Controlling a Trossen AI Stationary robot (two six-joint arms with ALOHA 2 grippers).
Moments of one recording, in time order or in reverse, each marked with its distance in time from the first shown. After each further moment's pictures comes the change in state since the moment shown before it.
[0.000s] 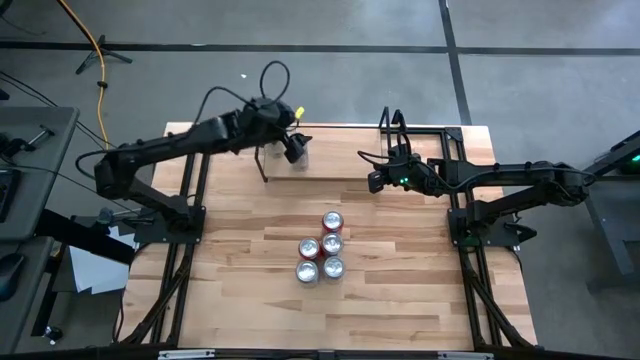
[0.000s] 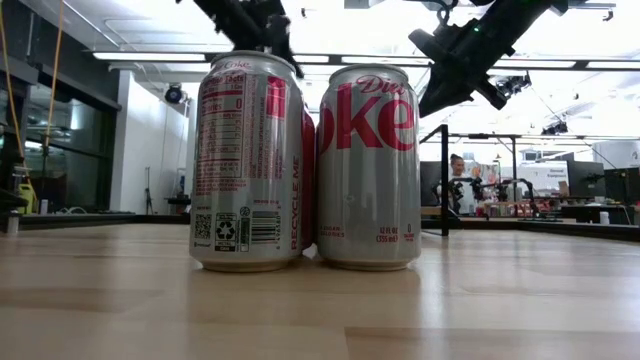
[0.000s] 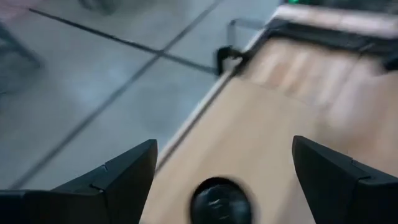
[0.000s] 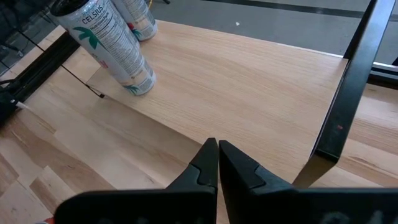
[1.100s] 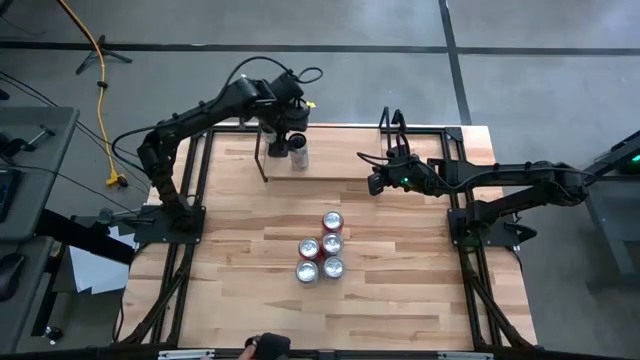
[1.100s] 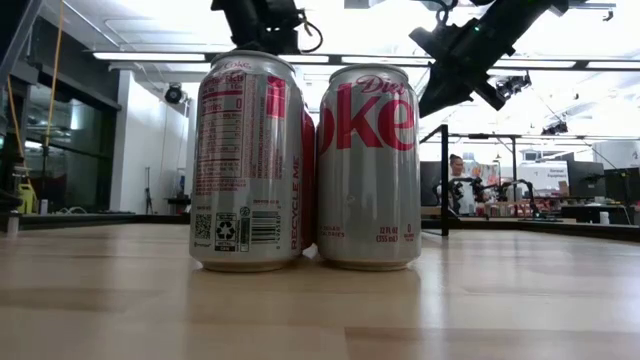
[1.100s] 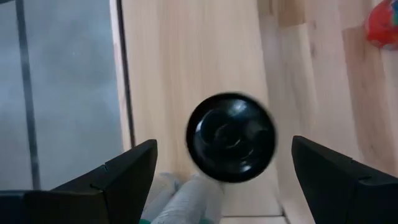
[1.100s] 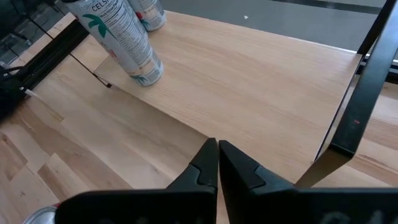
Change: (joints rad) left arm 0.161 0.373 0.515 -0.730 0.304 0.682; right arm 0.001 0.000 0.000 0.000 -0.043 -0.023
